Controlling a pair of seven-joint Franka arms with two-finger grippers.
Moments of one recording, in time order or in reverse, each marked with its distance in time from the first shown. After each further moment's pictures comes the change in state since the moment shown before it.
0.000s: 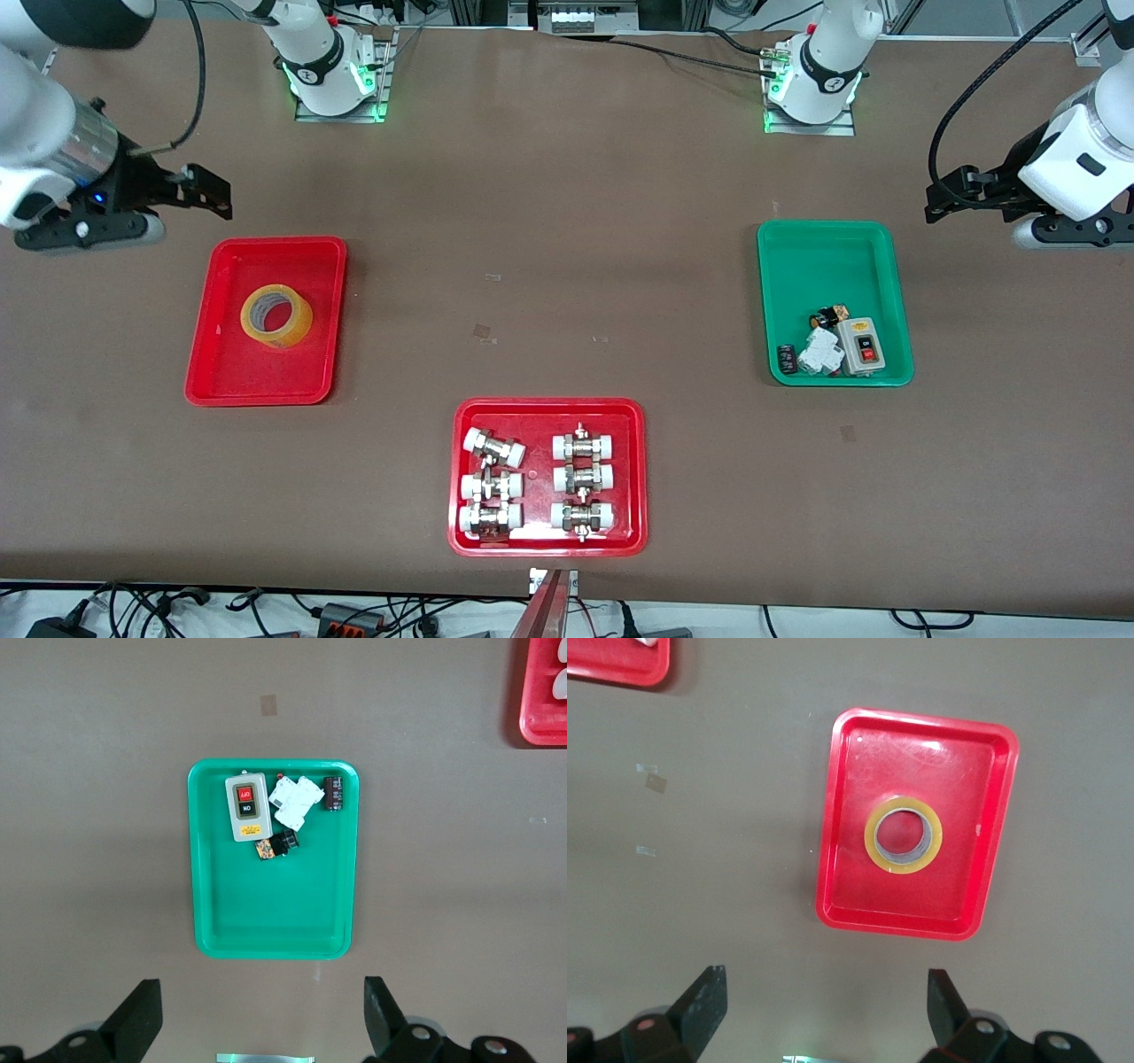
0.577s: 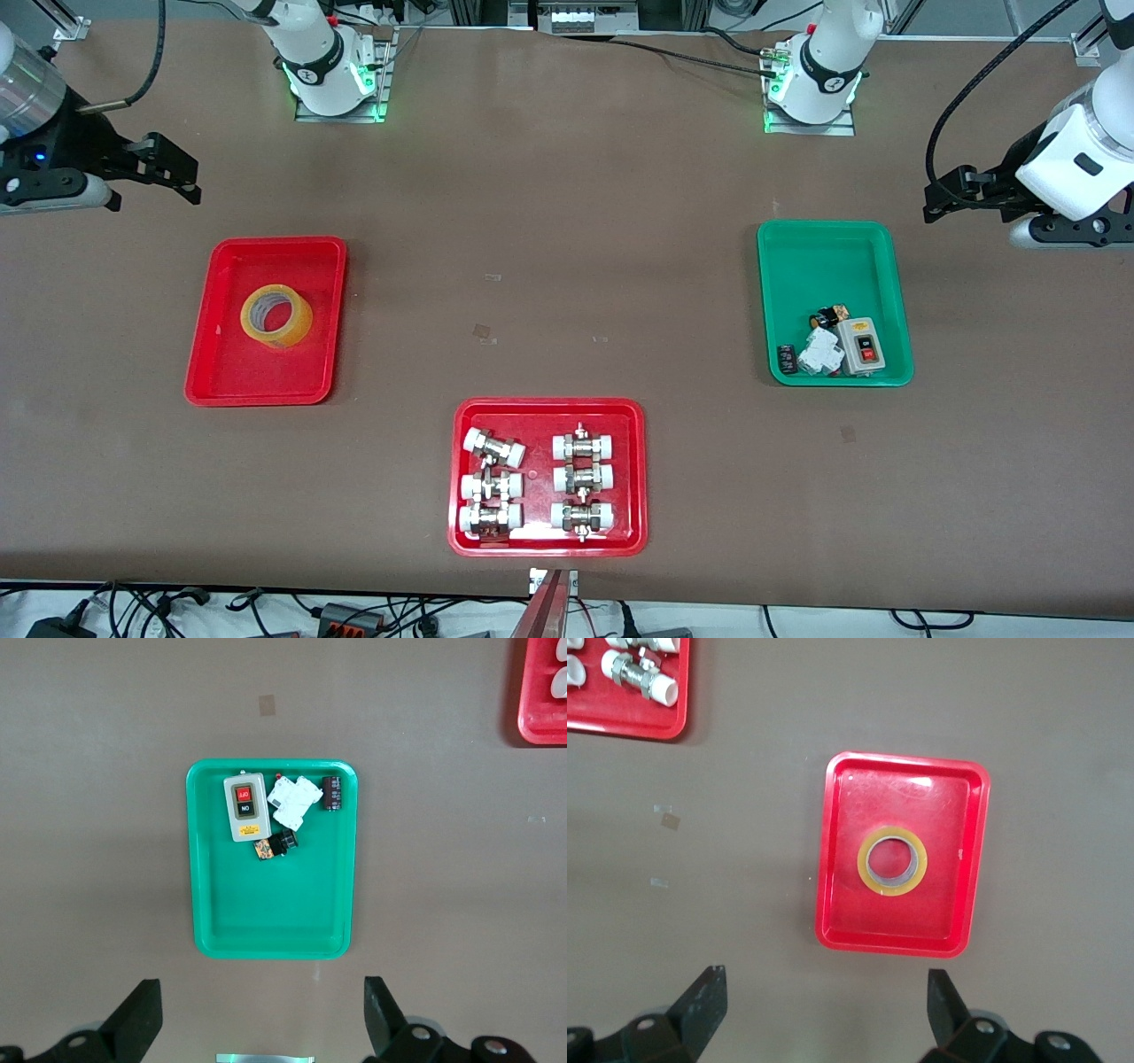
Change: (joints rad) left arm 0.000 0.000 -0.004 0.000 0.000 0.000 0.000; right arm -0.010 -0.016 -0.008 0.072 0.002 0.003 0.016
